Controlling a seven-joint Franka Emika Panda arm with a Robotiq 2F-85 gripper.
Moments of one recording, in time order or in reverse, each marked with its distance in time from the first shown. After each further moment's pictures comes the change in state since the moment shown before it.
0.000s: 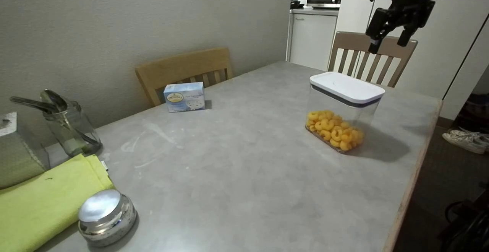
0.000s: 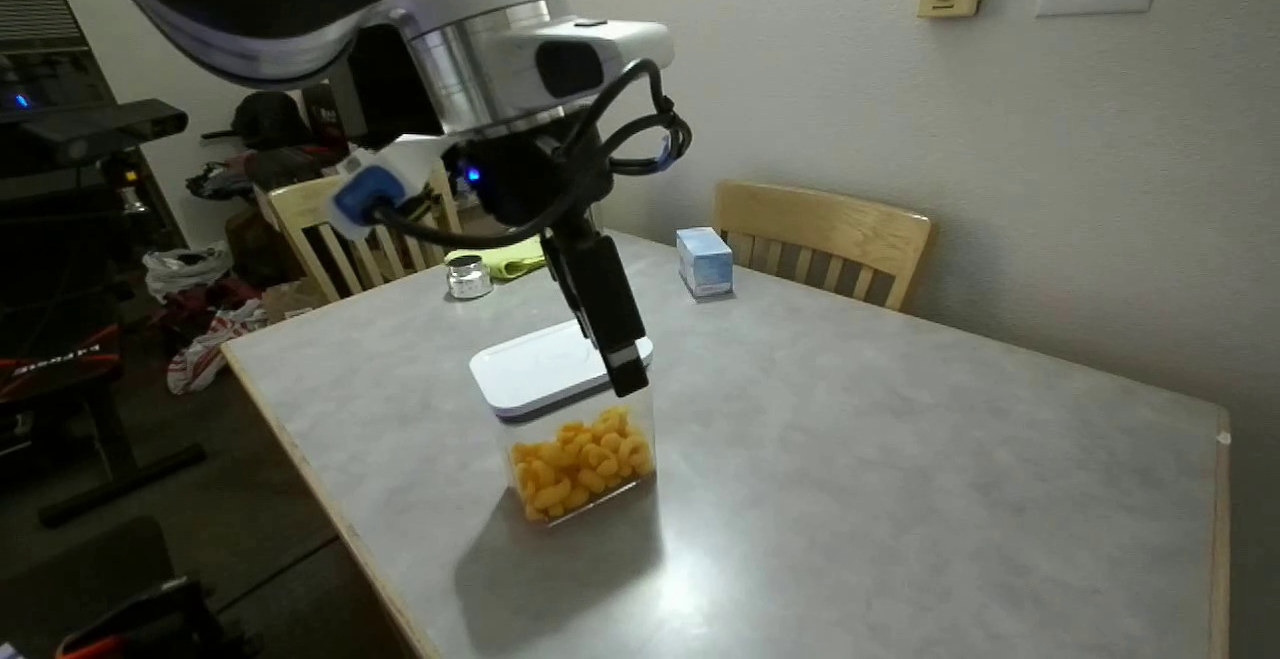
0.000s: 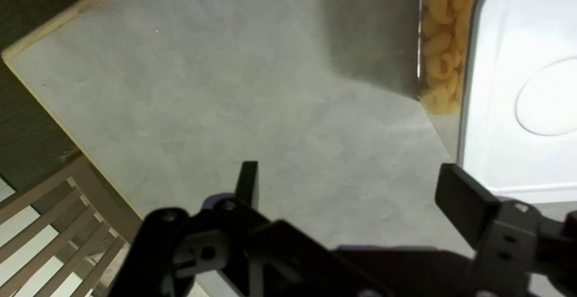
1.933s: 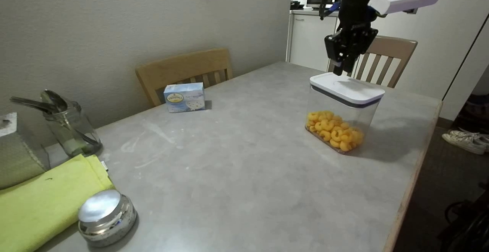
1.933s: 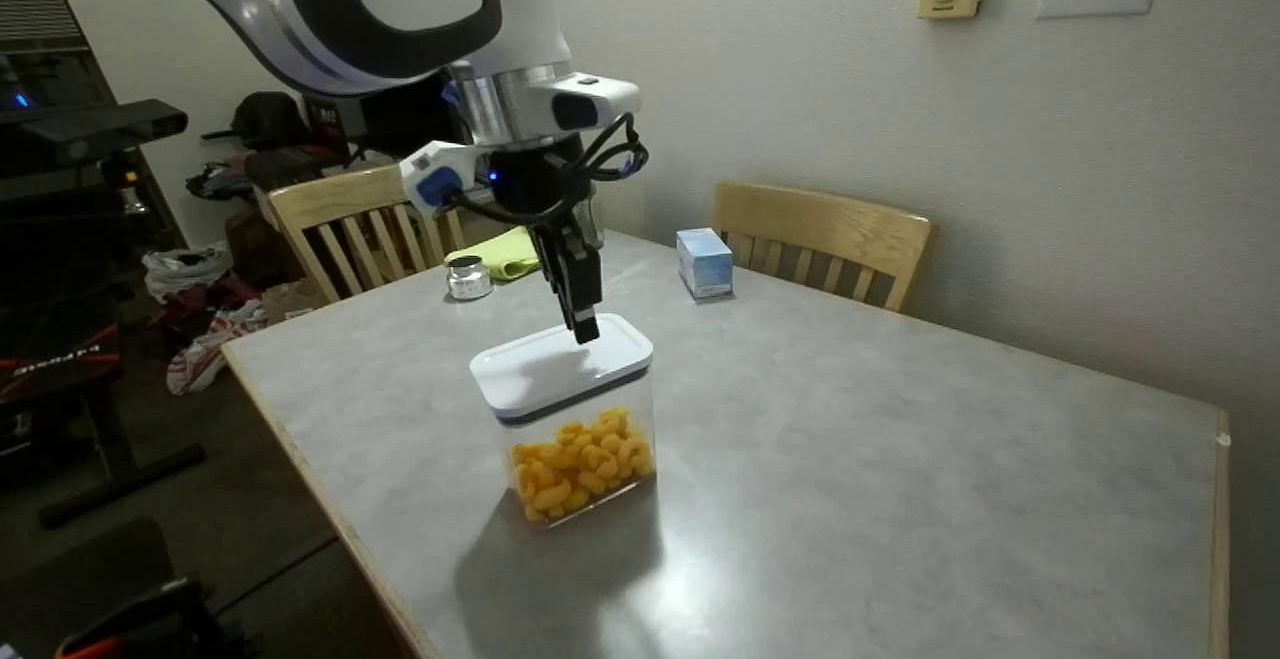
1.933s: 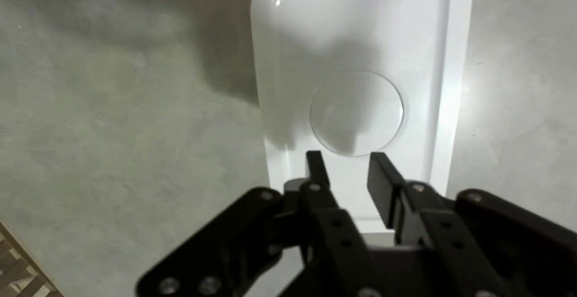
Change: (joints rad) arm 0.152 0.177 0.070 0.158 0.096 -0.083 0.060
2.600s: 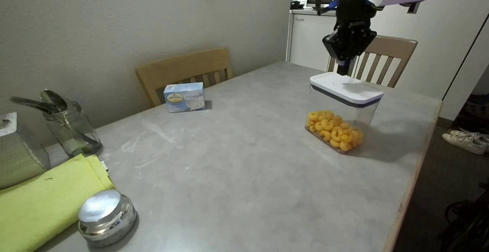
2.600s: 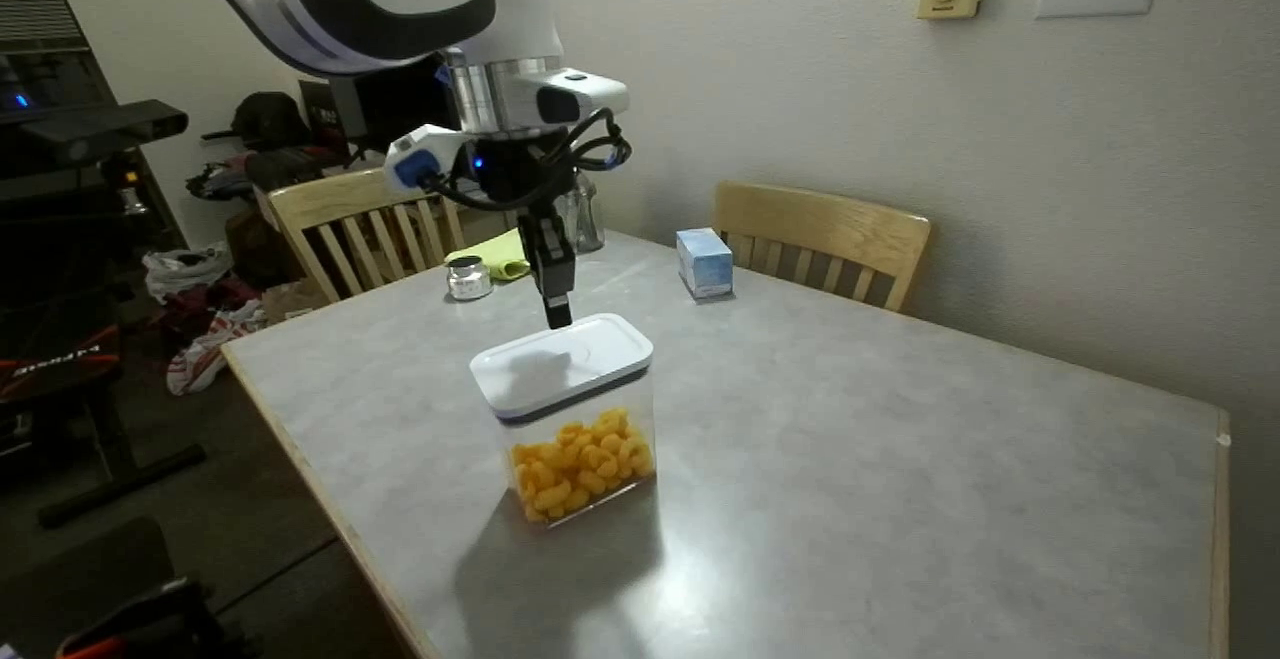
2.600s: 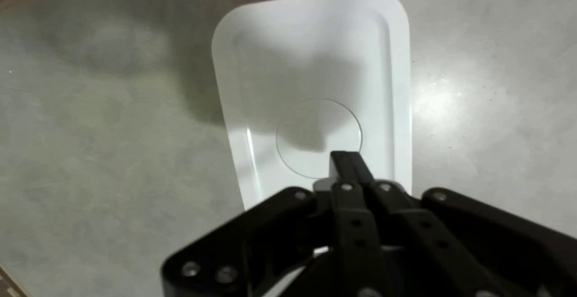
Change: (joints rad) arm 0.027 -0.005 0.004 0.022 0.059 -0.078 0.044
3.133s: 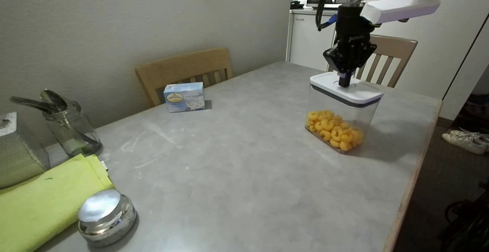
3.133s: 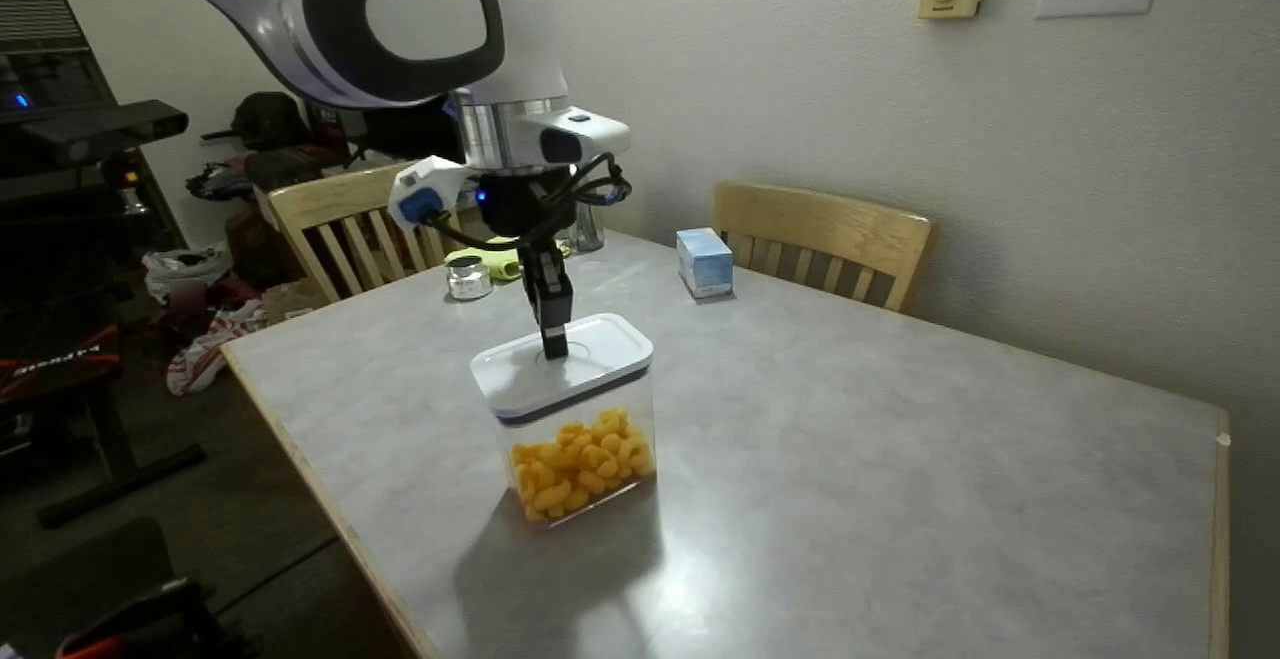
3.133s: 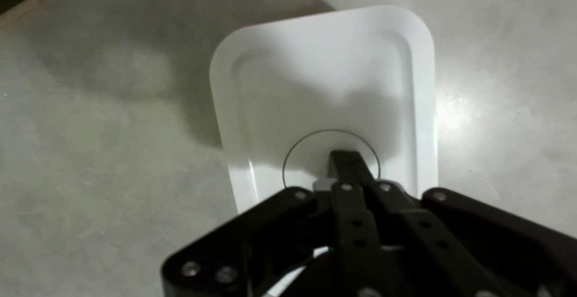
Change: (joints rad) arm 0.000 0.045 -0.003 -0.014 0.000 0.023 0.011
